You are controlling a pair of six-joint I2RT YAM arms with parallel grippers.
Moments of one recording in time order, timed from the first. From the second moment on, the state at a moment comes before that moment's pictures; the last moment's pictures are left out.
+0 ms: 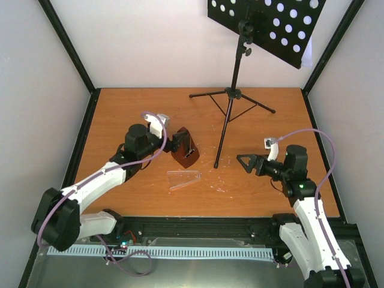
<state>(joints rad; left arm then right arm) -0.50 1.23 0.68 0.30 0.24 -0.09 0.04 0.67 0.50 -0.36 -0.76 0.39</state>
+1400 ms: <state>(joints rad) -0.26 1.46 0.45 0.60 0.69 -1.00 0.56 1.84 1.12 -0.17 -0.33 0.42</state>
